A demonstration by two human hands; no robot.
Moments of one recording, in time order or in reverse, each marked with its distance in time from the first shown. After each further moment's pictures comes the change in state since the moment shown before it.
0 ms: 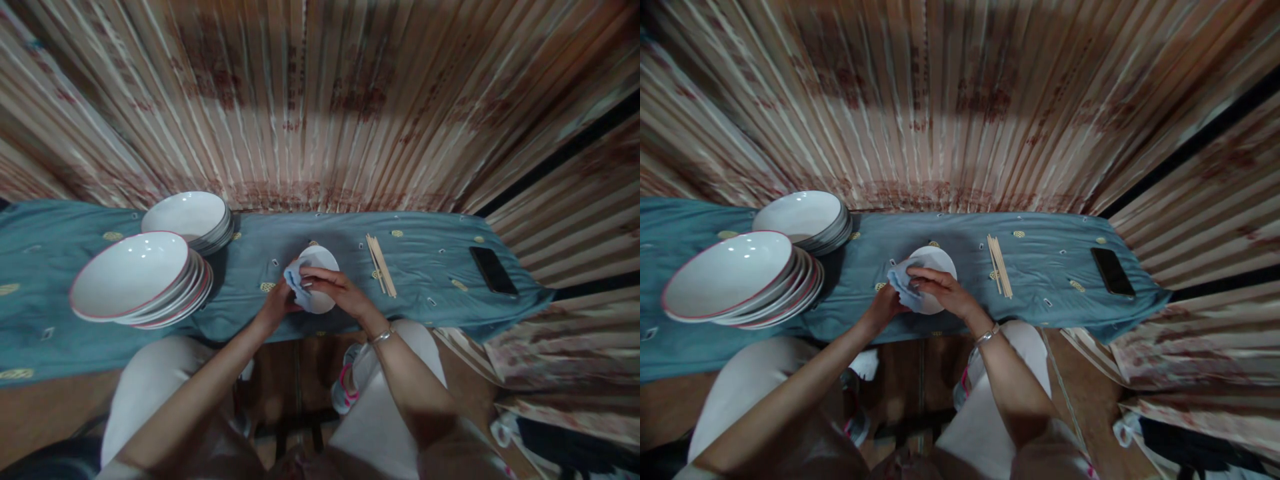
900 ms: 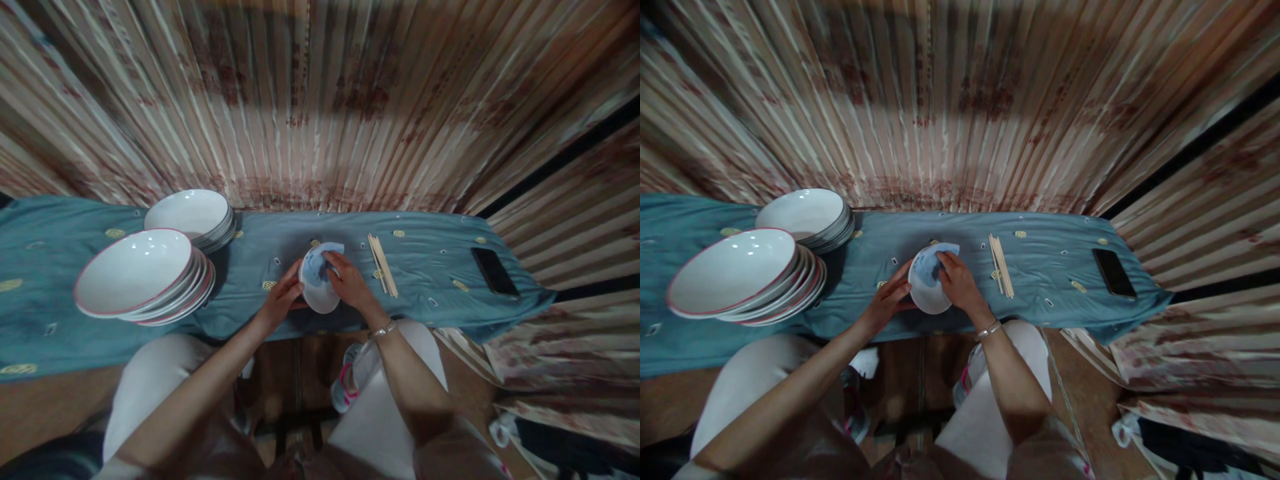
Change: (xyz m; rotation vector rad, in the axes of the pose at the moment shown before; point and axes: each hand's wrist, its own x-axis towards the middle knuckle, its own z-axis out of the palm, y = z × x) left_hand -0.011 0.015 0.004 0.009 -0.054 -0.009; right_hand 0.008 0.014 -0.026 -0.987 0.276 -0.070
